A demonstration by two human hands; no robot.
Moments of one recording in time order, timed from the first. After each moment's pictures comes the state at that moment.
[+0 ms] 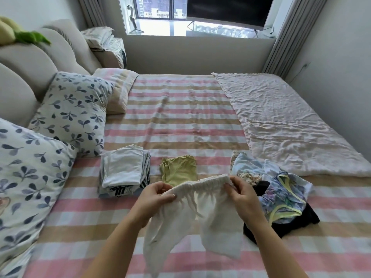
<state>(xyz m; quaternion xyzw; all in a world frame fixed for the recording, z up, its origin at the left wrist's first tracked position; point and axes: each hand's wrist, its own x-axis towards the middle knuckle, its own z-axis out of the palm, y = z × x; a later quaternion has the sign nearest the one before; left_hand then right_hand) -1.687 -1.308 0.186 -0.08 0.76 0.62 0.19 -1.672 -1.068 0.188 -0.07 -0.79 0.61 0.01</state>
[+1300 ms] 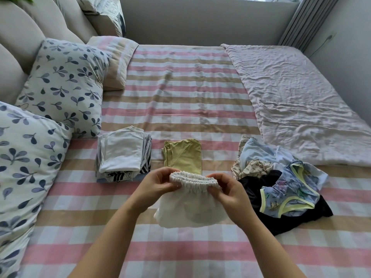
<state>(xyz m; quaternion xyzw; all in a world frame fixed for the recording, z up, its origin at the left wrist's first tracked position) -1.735 -1.318 0.136 0.01 0.68 0.70 0.22 -1.701 -1.100 0.146 0.01 -0.74 0.67 -0.07</state>
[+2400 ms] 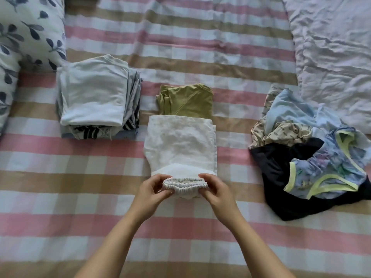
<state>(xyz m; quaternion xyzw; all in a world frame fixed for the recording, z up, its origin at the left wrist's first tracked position) -1.704 -1.316 -0.078 -0.14 0.72 0.64 0.21 -1.707 -1.113 -0.078 -0.09 -0.78 0.58 -0.22</state>
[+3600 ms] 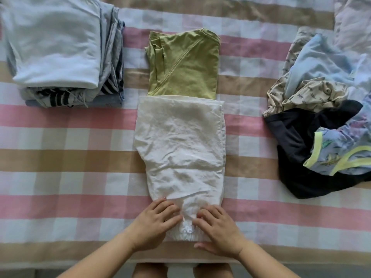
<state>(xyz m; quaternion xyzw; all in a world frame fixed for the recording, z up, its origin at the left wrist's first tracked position) -1.587 -1.323 -0.201 0.41 0.88 0.21 0.09 -1.585 -1.072 -0.188 0.38 -0.89 0.20 -0.14</state>
